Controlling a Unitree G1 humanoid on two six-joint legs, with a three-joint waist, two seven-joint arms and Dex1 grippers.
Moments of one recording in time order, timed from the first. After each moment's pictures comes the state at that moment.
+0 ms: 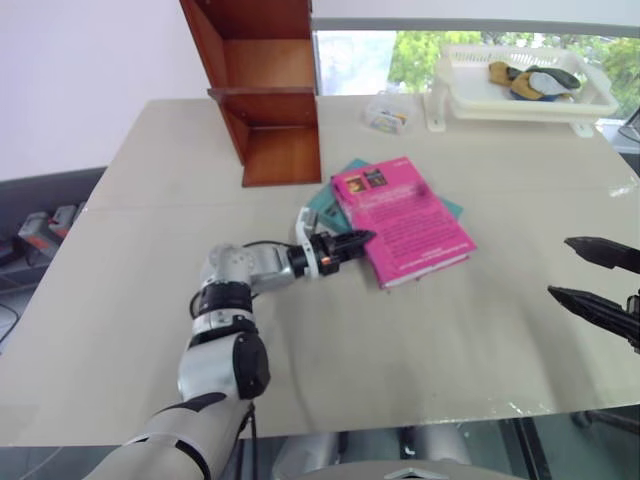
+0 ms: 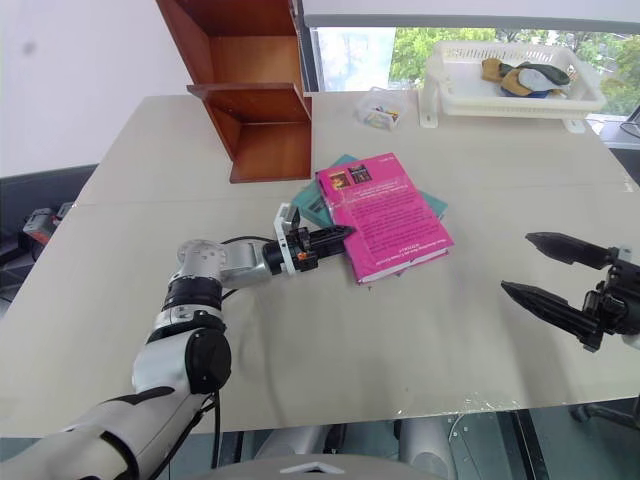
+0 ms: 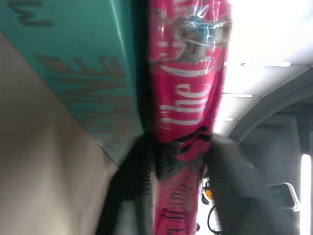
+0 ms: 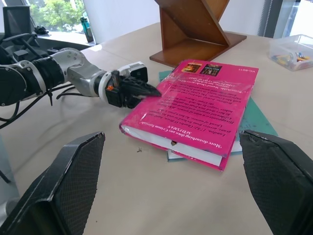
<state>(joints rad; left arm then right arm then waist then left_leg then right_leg) -0.82 0.19 0.47 0.73 -0.82 1.44 -0.60 0.27 -0.88 -0.76 -0.49 1.00 0.62 1.08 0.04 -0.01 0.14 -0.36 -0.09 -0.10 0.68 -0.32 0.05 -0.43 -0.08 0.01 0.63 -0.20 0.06</state>
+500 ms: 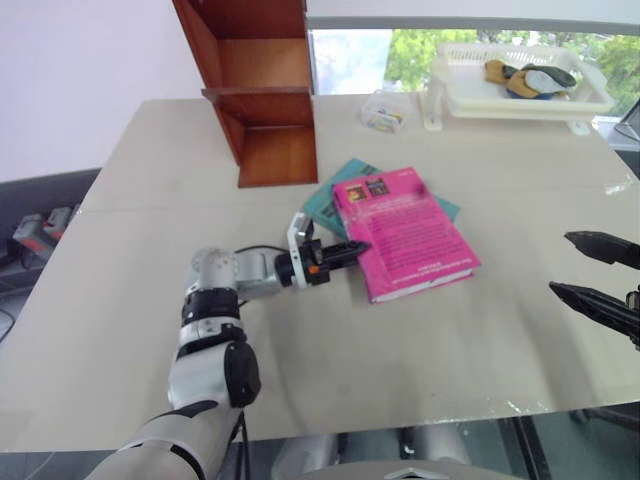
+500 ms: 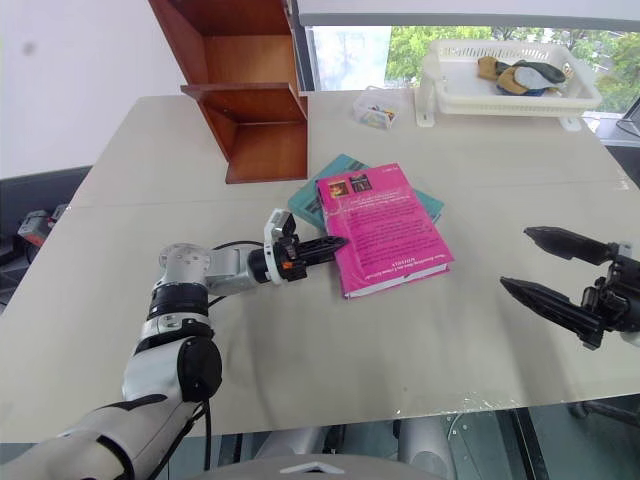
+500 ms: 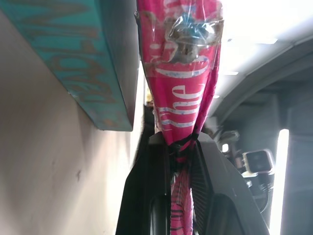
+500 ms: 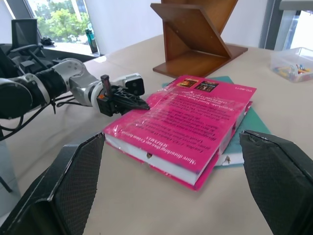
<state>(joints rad) -0.74 0.24 0.46 0.52 -0.89 1.61 -0.62 0.23 -0.88 -0.76 -0.50 1.05 0.63 1.07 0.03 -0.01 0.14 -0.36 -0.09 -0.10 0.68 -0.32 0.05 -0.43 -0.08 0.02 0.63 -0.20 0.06</state>
